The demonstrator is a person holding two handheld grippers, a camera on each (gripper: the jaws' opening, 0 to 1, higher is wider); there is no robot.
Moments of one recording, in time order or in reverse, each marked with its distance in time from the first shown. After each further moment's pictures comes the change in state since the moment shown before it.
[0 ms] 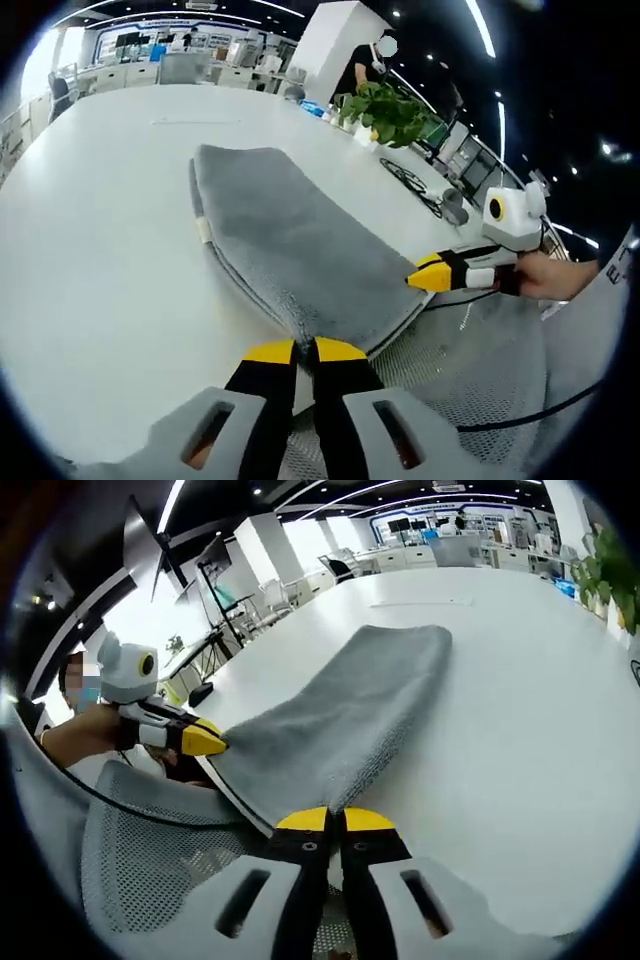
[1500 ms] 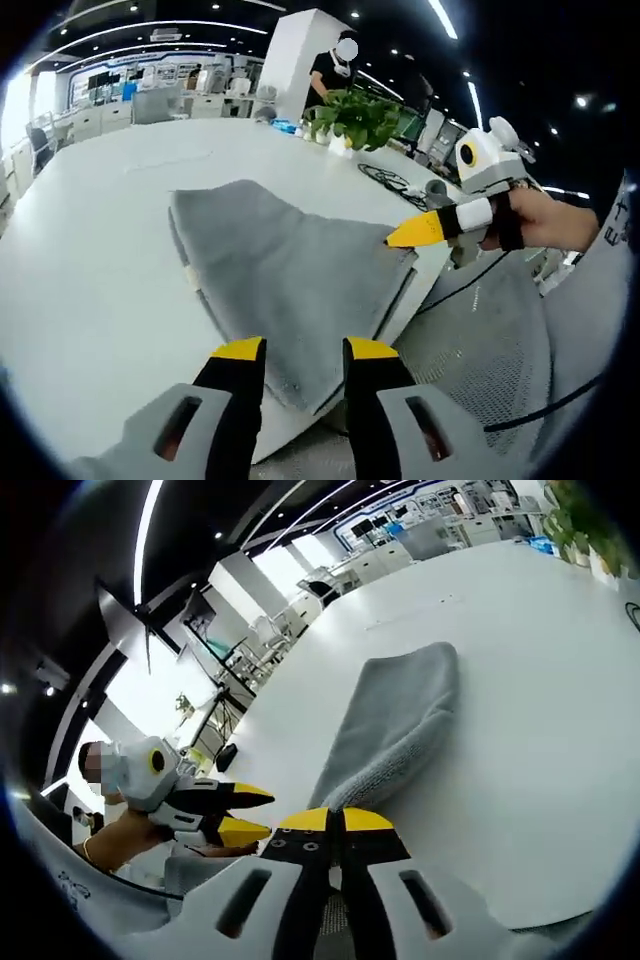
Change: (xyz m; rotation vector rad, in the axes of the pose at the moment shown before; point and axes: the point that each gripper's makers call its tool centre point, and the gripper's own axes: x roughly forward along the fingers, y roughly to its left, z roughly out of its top) left arm 0.006 -0.036 0.019 0.275 -0.040 -0.029; right arm -0.007 0.028 0.064 0.276 -0.084 0.091
